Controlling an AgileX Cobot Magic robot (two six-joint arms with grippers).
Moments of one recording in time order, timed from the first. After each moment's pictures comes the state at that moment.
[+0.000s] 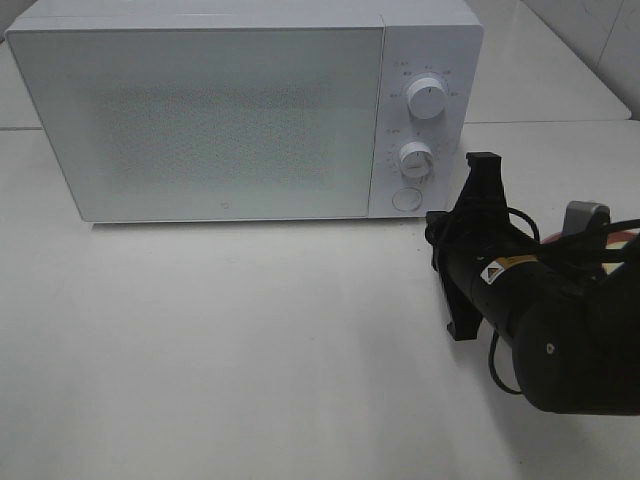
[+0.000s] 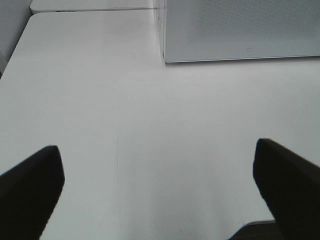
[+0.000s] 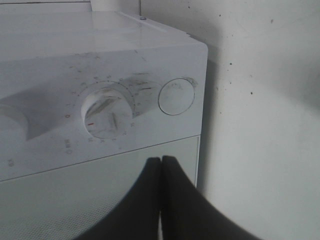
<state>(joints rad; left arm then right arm) 0.01 0.00 -0.52 -0.09 1.09 0.07 0.73 1.86 -0.47 0.70 -1.09 1.42</state>
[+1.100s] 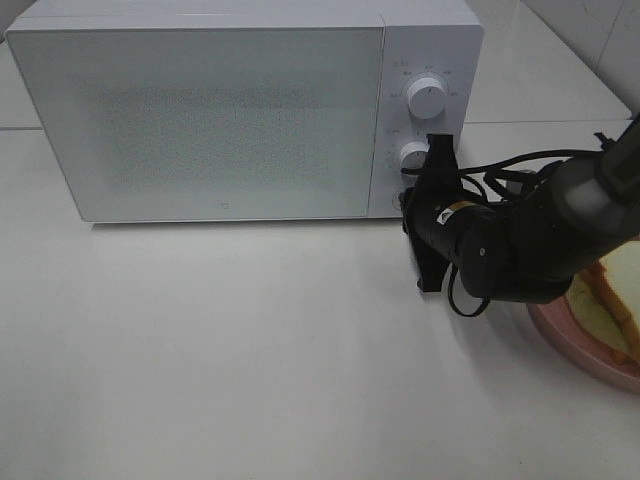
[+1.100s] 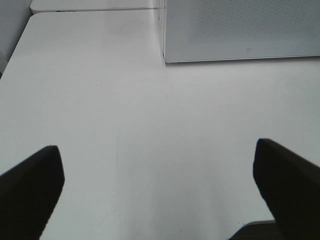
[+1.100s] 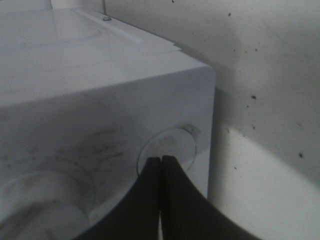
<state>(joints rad) 0.01 0.00 -0.52 -0.09 1.09 0.07 0.50 2.09 -0.80 0.49 -0.86 1.44</state>
